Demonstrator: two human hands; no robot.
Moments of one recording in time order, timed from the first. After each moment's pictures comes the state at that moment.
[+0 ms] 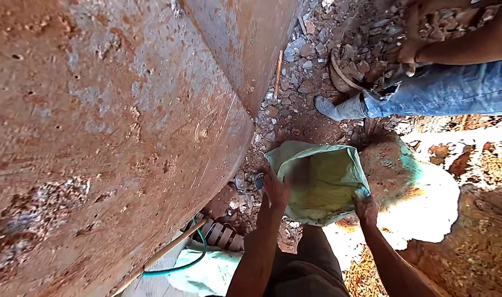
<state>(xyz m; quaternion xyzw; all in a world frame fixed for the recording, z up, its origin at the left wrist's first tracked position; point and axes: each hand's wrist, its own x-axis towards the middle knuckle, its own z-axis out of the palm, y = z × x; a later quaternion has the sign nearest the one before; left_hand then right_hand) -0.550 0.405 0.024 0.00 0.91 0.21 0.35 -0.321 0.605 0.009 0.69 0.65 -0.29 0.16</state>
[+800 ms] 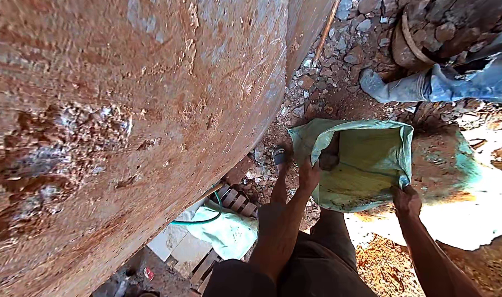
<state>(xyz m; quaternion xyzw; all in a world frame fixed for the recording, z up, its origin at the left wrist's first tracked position) -0.549 0.391 0.045 -0.05 0.80 0.35 0.49 -0.332 0.613 0.011 0.64 0.68 -0.31 0.17</state>
